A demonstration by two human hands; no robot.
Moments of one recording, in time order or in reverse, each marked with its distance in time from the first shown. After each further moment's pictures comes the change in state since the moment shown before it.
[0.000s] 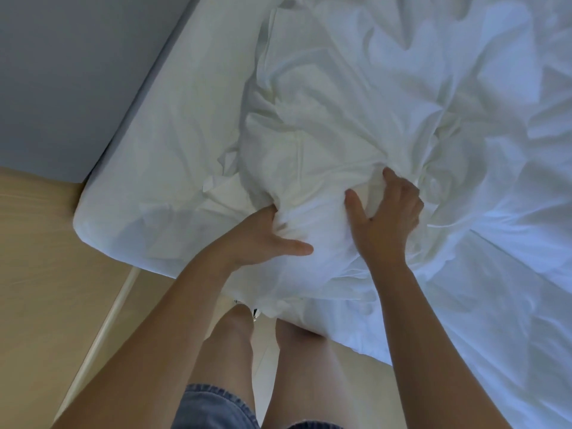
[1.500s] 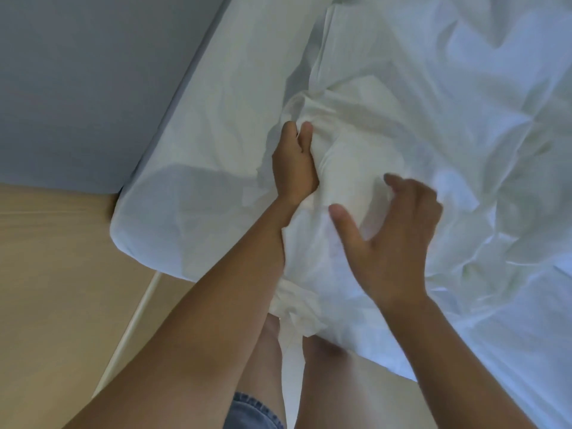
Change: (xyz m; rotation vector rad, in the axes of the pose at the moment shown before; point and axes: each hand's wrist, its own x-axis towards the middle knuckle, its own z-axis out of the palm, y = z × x) left_hand 0.115 0.024 -0.056 -0.157 0.902 0.257; right_hand -0.013 -0.075 0.035 -0.008 0.045 -0.278
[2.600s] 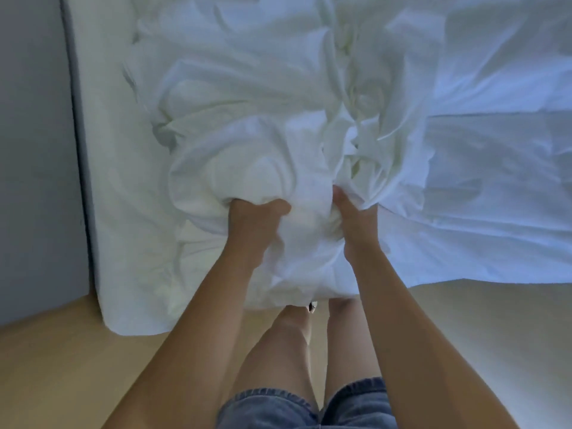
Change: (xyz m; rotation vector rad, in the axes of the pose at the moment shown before) left_hand -0.132 0.035 -0.002 0.143 -0.492 -0.395; right_hand -0.071 0.111 0.003 1.250 0.274 1.113
